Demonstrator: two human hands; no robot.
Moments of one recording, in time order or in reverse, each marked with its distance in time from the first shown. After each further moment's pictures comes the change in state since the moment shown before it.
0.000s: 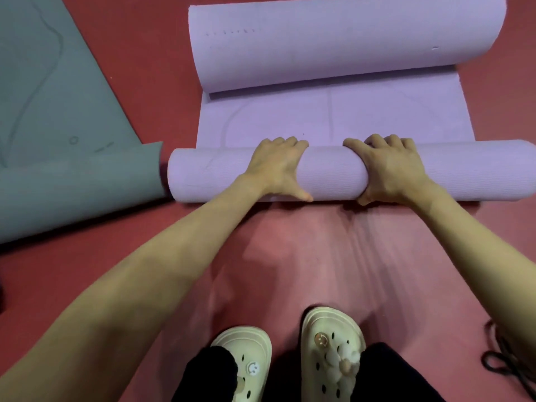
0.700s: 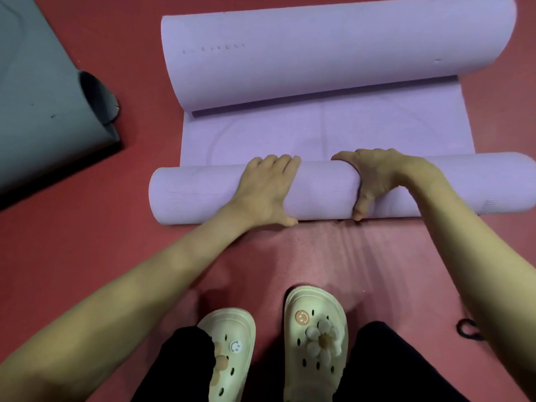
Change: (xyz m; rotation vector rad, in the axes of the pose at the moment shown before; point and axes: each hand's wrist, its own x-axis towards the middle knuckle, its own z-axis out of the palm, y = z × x) left_hand -0.051 0.047 0.031 0.122 -0.007 0.087; right_hand -0.023 0.015 -0.013 0.230 -0.566 -0.033
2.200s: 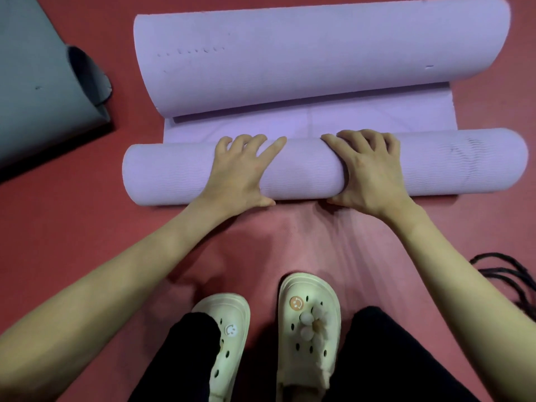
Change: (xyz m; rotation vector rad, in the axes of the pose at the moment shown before) left_hand -0.024 -0.025 0.007 -0.066 0.168 -0.117; right_hand -0.006 -0.012 0.067 -0.055 0.823 -0.114
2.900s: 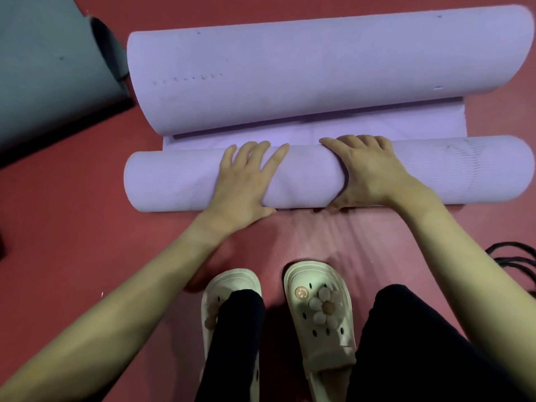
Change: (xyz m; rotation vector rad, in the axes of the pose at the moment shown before) left_hand -0.057 0.003 0.007 0.028 -0.068 -0.044; right_hand -0.001 -0.036 -0.013 0.021 -0.389 -0.053
